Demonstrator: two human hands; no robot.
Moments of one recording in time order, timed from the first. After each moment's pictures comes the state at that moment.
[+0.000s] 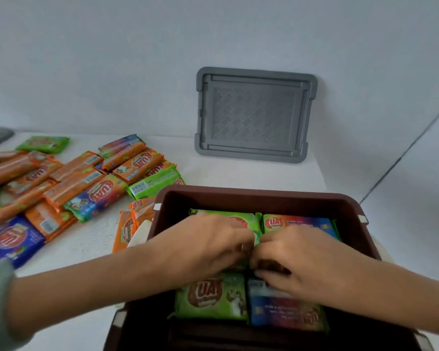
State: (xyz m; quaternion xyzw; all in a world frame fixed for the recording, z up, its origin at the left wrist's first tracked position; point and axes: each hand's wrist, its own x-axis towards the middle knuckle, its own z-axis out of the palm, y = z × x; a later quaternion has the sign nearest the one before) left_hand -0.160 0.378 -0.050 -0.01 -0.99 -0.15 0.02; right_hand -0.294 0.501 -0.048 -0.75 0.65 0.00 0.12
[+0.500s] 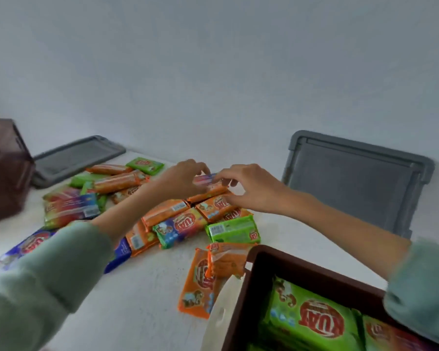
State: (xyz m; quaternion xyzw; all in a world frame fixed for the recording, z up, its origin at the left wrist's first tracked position) left_hand -0.091 0.166 -0.032 0.44 -0.89 -0.11 0.07; right_hand -0.252 0.256 -0.016 -0.81 0.56 -0.18 0.08
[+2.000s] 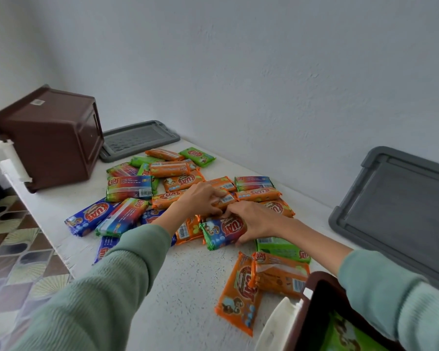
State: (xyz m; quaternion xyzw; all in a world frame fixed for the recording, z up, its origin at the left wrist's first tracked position) left_hand -0.020 0.114 -0.127 0.52 -0.85 -0.11 0.05; right_hand -0.195 0.166 -0.117 -0.89 0.43 0.03 0.12
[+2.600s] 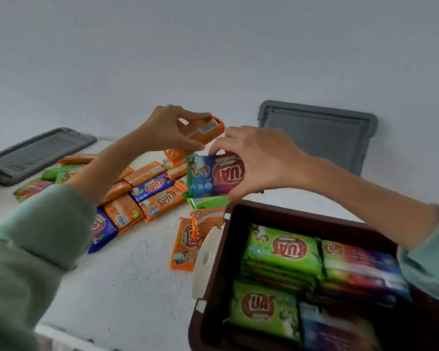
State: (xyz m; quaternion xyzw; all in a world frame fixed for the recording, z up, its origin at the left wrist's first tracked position) left_hand -0.096 0.195 0.017 0.33 -0.91 -0.15 0.20; right_hand -0.244 0.347 0.027 -0.79 0.60 -0.04 -0.08
